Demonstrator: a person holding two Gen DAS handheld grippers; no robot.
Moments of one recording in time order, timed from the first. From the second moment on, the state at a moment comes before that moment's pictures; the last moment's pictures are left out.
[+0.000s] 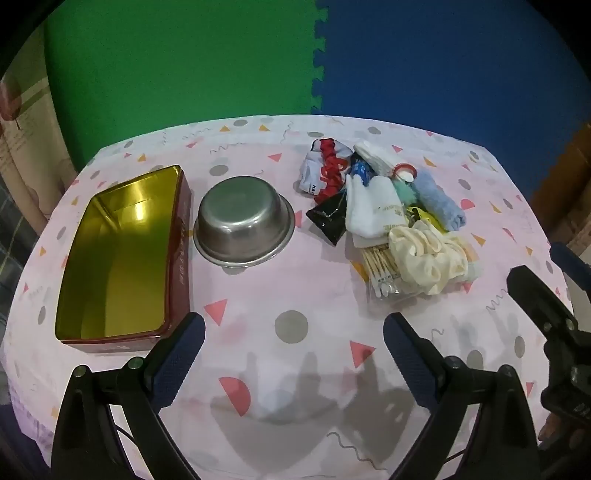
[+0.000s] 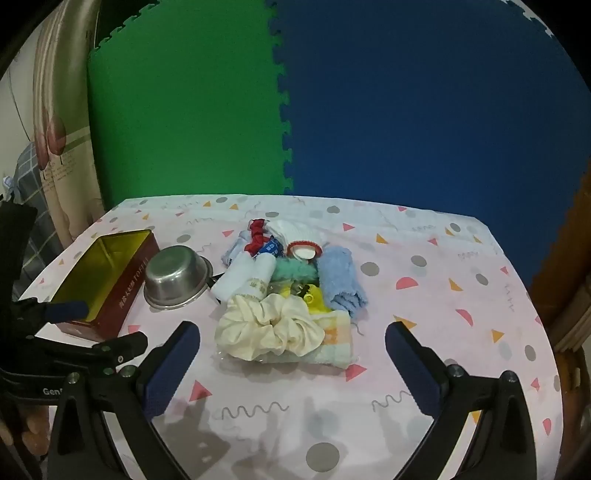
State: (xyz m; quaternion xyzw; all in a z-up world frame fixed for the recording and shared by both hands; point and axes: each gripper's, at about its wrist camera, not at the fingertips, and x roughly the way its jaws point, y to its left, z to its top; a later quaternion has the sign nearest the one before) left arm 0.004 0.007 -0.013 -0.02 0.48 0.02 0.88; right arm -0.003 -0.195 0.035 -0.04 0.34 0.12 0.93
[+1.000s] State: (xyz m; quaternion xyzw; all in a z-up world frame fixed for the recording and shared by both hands) left arm 0.002 0.013 -0.012 -0.02 0.48 0.03 0.88; right arm -0.002 -0.189 0.028 -0.05 0.35 0.12 0.93
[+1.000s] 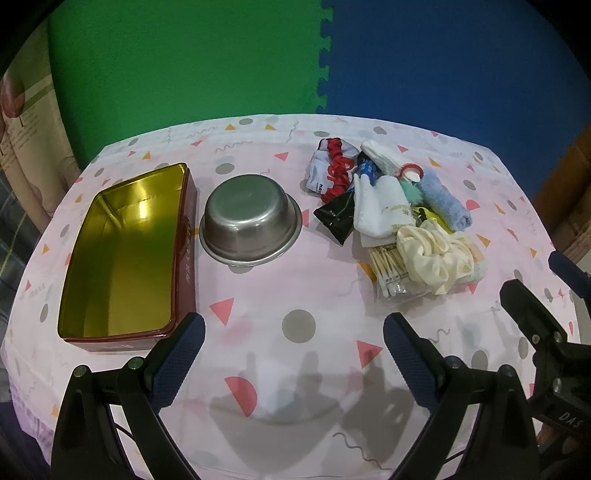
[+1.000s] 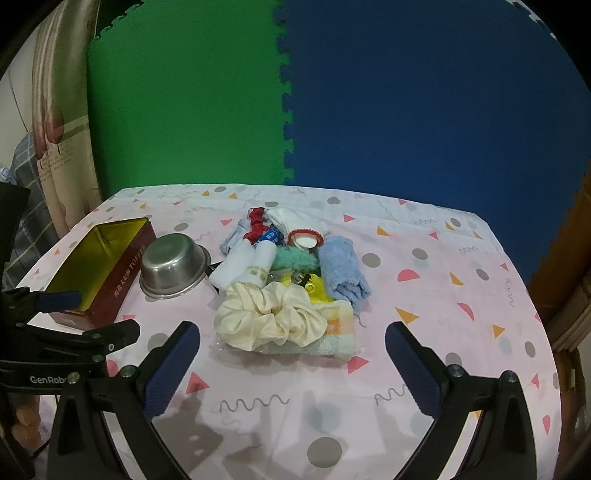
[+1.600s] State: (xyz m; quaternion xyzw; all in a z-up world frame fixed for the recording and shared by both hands) left arm 0.002 0.013 -0.017 -0.02 0.48 0.03 0.88; right arm -0.003 -0.184 0.026 -0.06 0.35 0.12 0.93
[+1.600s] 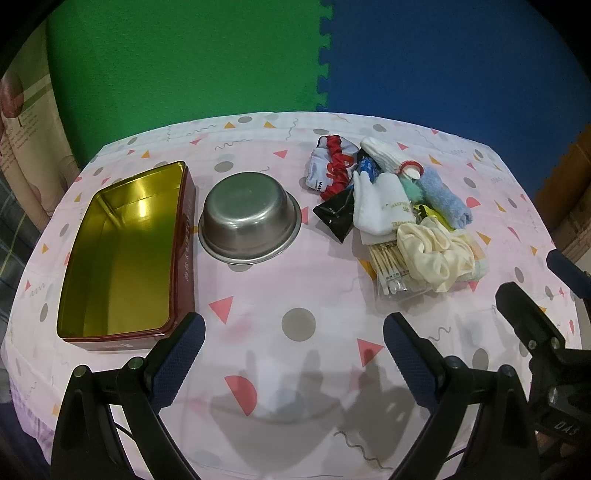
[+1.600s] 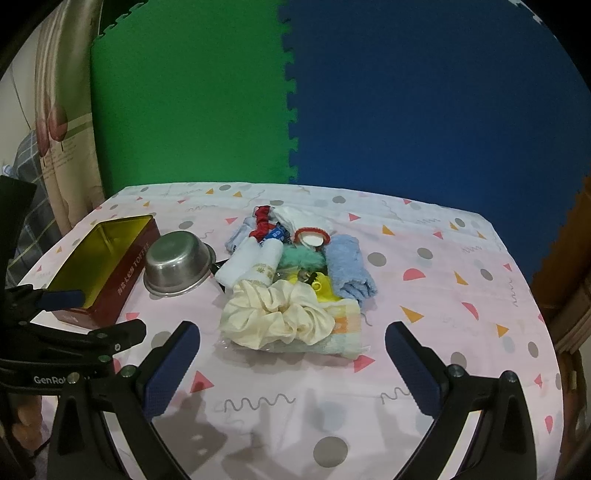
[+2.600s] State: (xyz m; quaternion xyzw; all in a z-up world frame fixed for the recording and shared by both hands) left arm 0.000 0.010 -0.023 -0.01 0.48 0.03 0.88; right arm 0.012 -0.193 0.020 -0.05 0.35 0.10 0.93
